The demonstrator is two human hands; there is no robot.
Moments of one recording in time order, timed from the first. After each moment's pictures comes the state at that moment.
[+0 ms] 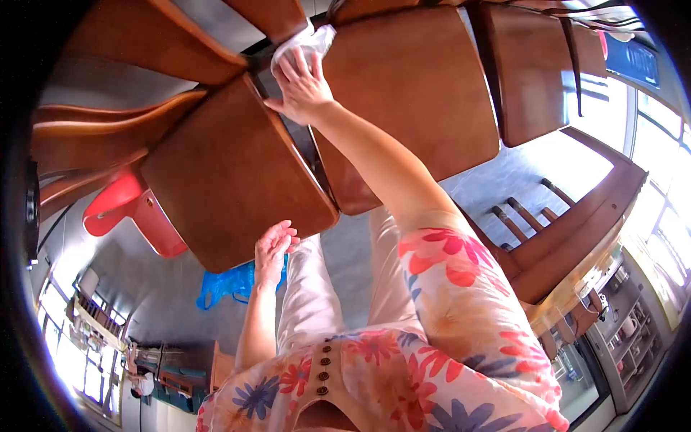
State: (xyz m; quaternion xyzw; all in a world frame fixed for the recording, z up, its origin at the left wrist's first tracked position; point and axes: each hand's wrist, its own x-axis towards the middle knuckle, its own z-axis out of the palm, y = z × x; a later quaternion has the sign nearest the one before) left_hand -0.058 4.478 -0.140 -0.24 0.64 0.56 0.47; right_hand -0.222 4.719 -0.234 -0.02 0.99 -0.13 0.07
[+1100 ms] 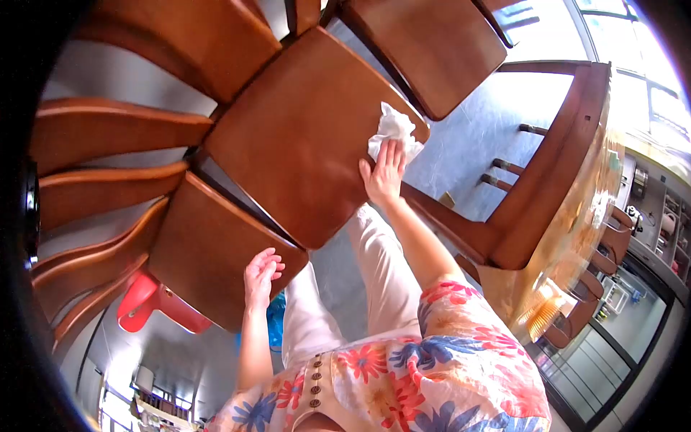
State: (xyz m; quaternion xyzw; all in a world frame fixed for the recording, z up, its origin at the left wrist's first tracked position) left_hand -0.097 4.538 -0.131 -0.13 0.67 0.47 0.55; right_hand 0.052 4.842 -0.232 0.45 0.88 -0.11 0.03
